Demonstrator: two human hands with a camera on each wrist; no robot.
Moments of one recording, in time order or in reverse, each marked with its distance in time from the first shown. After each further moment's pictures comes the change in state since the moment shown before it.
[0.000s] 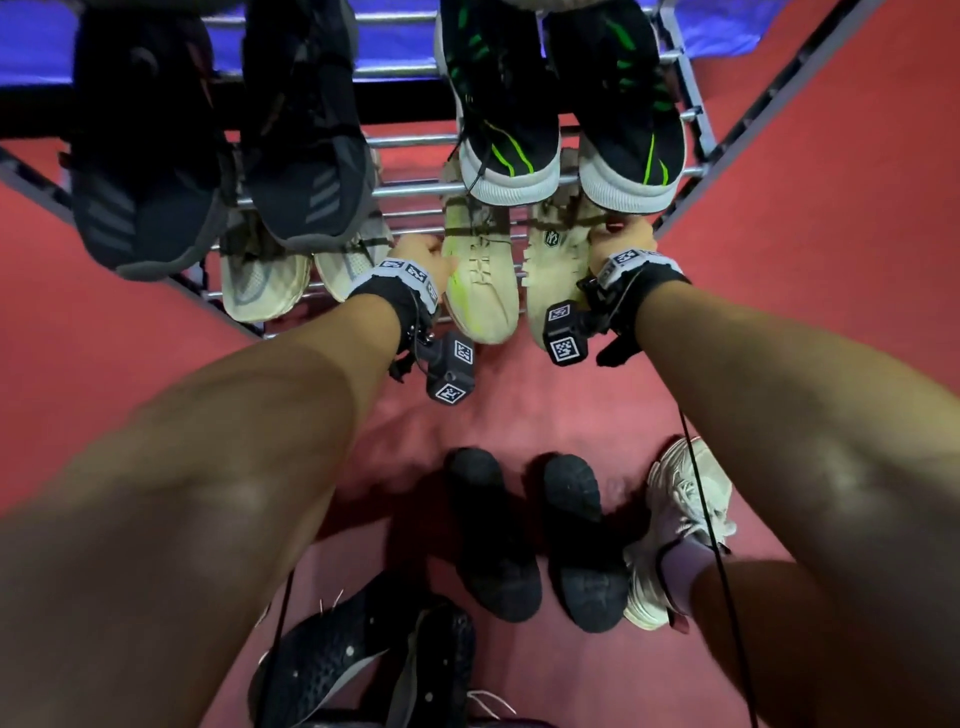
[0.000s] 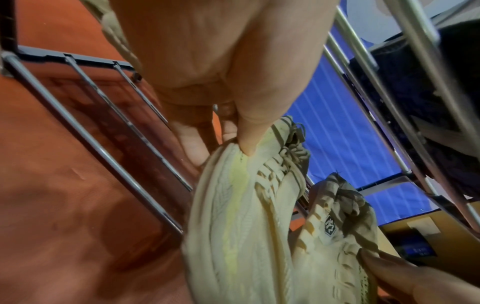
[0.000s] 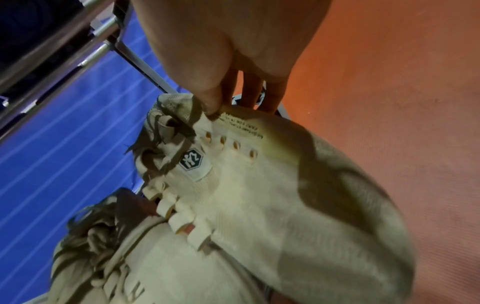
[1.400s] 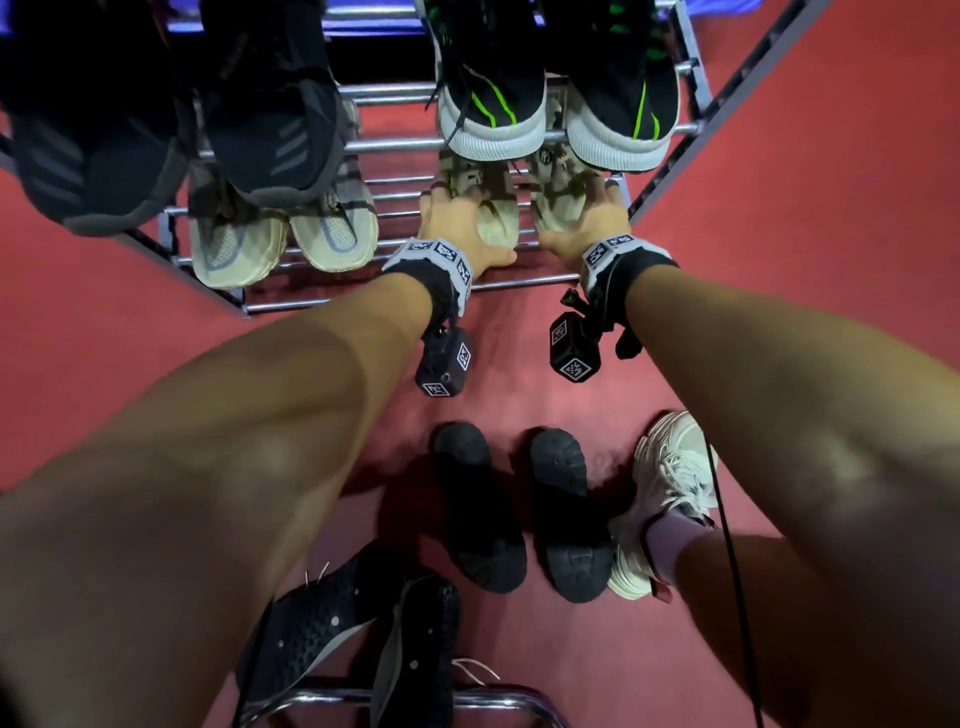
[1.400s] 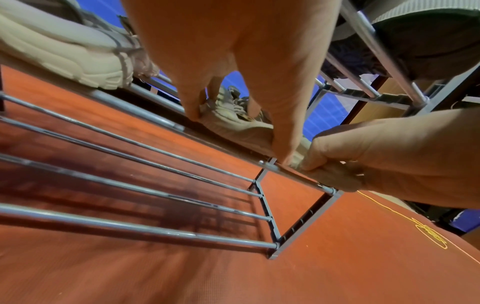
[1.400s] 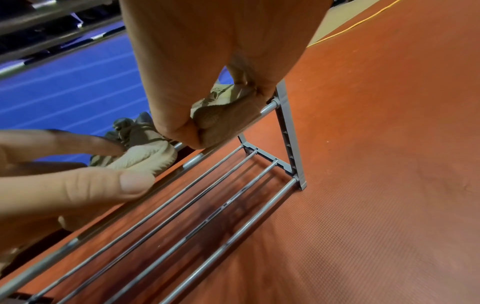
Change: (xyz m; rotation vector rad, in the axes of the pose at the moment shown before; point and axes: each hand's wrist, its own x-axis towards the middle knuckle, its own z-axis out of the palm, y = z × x) left_hand -0.016 0.025 0.046 0.458 0.132 0.281; right_hand 0.002 0.015 0.022 -0.258 -0.151 -0.185
